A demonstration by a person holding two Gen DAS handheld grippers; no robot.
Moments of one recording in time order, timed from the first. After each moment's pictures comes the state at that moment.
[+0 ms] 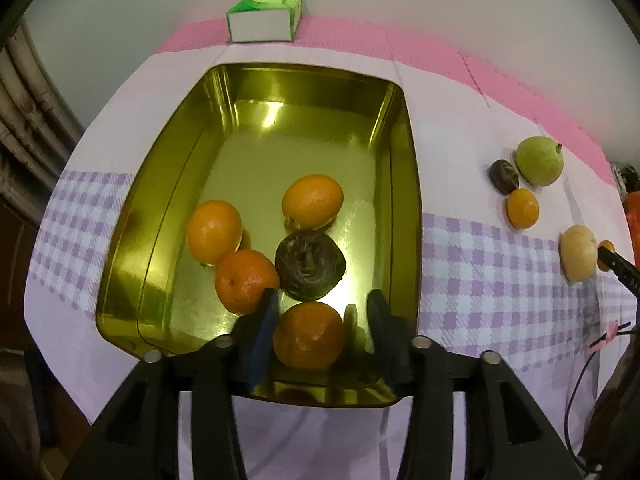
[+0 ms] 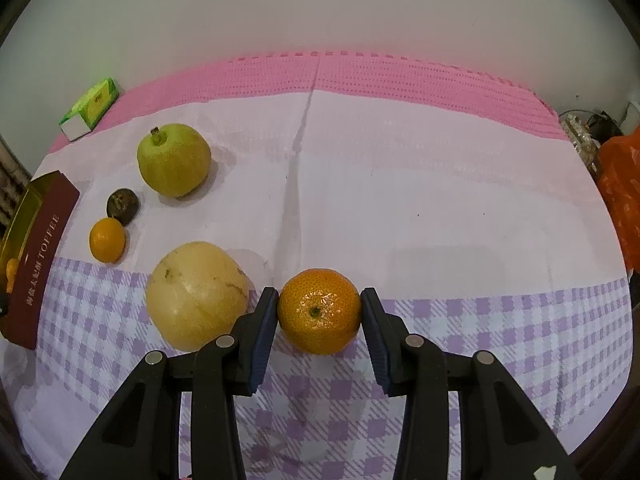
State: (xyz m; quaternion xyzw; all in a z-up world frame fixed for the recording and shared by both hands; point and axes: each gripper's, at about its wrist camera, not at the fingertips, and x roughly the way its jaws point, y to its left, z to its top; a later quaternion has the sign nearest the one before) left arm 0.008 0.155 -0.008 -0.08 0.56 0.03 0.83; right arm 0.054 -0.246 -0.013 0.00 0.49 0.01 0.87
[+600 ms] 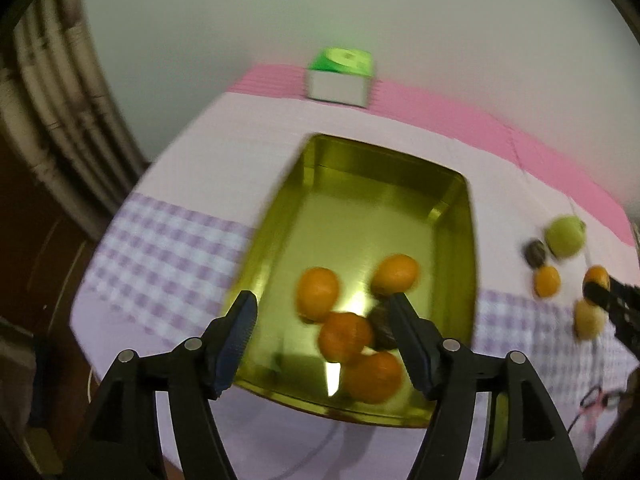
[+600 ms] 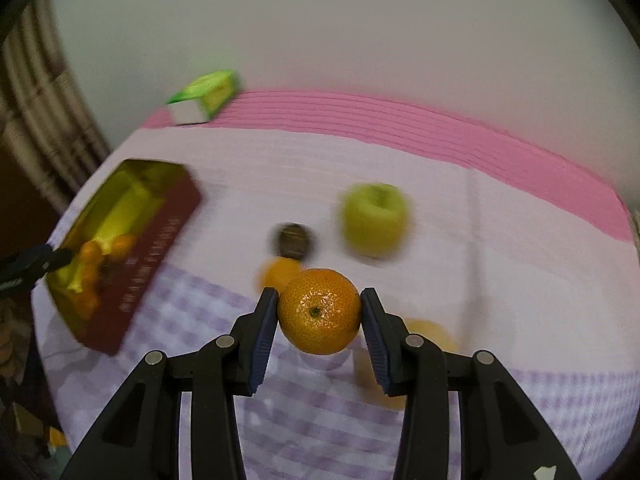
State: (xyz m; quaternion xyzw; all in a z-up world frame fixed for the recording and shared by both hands) left arm 0.000 0.215 0.036 -0.10 0.48 0.13 0.86; right arm 0.054 -0.094 0.031 -0.06 0.45 0.19 0.87
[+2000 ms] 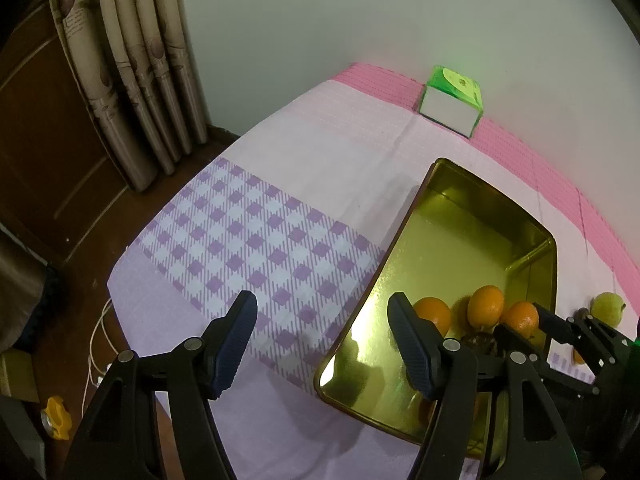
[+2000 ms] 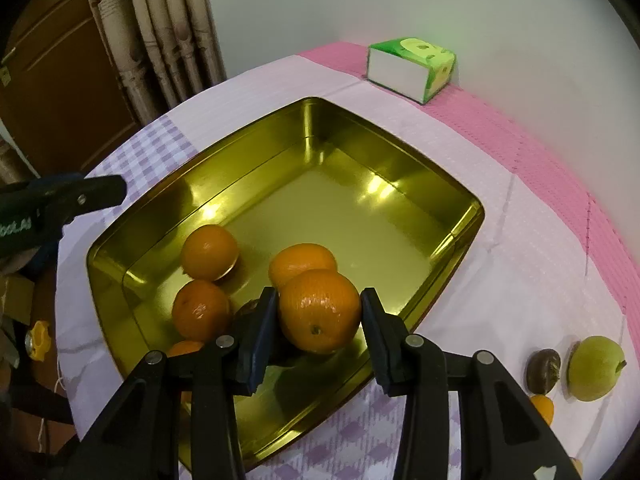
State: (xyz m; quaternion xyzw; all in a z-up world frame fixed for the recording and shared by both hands) left arm -0.015 0.283 0.025 -0.17 0.47 0.23 0.83; right arm 0.061 0.122 -0.013 -0.19 0.46 0.33 0.80
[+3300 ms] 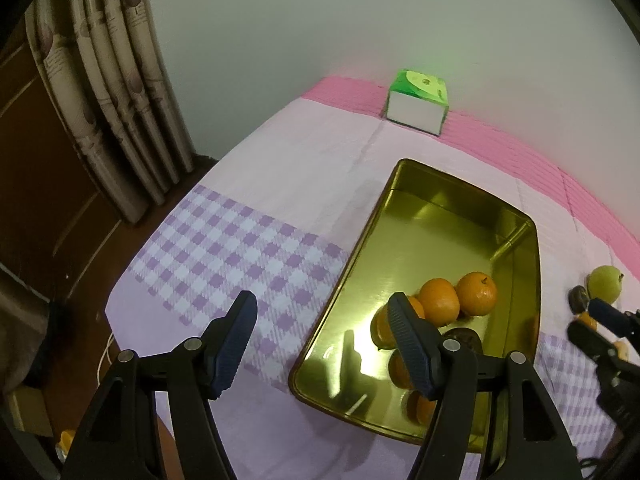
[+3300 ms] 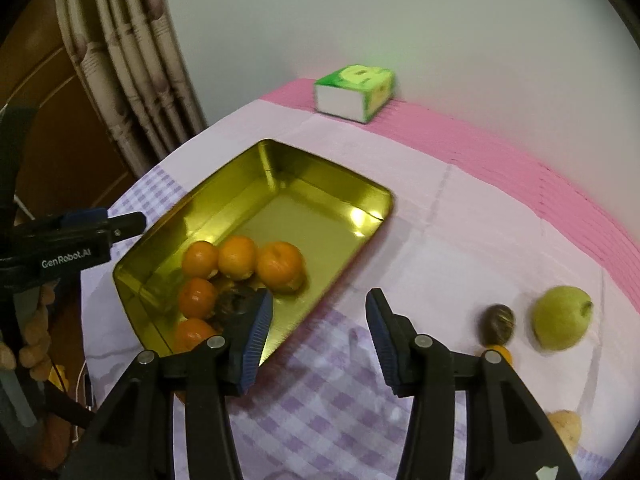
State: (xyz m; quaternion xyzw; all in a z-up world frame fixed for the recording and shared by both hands) left arm -0.011 0.259 0.034 -0.12 0.46 0.20 0.86; right arm 0.045 0.041 0.031 -0.11 0.43 0.29 0.84
